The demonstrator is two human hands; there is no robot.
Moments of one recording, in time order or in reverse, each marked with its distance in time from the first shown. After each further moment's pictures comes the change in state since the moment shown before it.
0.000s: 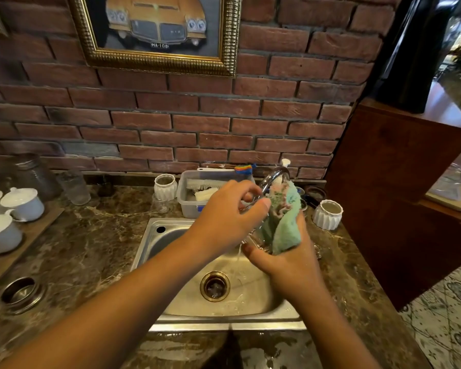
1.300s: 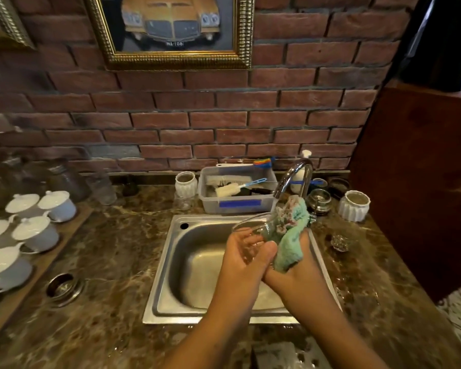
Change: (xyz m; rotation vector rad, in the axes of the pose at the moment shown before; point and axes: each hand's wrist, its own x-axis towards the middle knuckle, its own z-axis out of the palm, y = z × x) left_hand -0.077 -0.048 0.054 -0.852 0.241 -0.410; right_hand -0.026 0.020 0.032 -0.106 -0.051 0.191
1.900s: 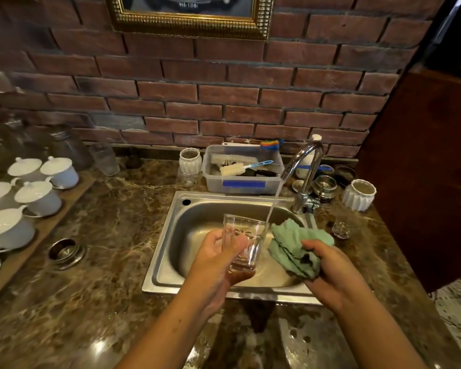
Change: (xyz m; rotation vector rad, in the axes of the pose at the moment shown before) left_hand -0.014 -0.008 -0.051 -0.228 0.029 -0.250; right_hand 0.008 0.036 -0.039 0.646 0.202 0.676
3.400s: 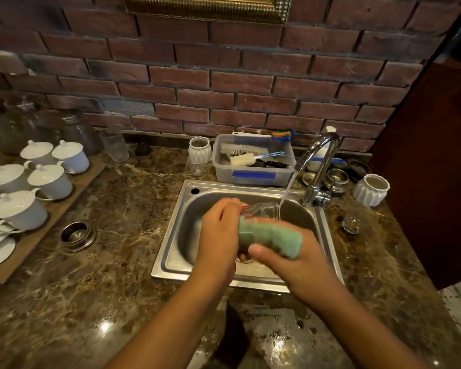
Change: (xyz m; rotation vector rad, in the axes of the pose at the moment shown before) left_hand 0.003 0.023 0.018 0.238 0.245 0.329; right_hand -0.052 0.018 0.062 -0.744 -0.501 -0.742
